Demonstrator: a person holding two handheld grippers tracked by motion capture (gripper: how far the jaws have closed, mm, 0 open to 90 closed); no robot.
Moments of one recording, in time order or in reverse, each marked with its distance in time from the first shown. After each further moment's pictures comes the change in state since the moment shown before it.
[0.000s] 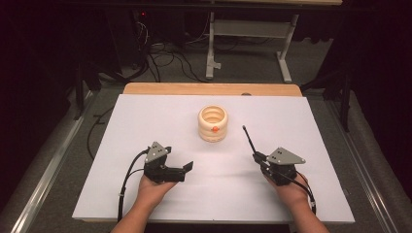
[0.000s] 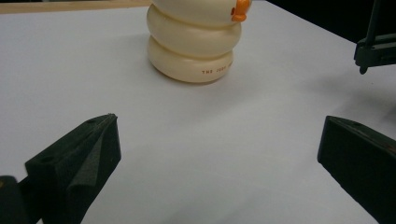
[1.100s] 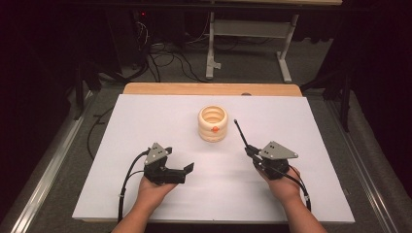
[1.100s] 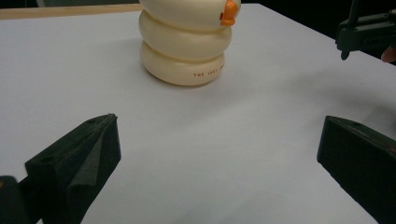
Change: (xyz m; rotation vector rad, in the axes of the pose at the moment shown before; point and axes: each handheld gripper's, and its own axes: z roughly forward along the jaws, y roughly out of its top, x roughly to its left) left arm -0.005 0.001 -0.004 -0.015 -0.016 0.002; right arm 0.008 0.024 0.009 -0.062 0.017 -0.032
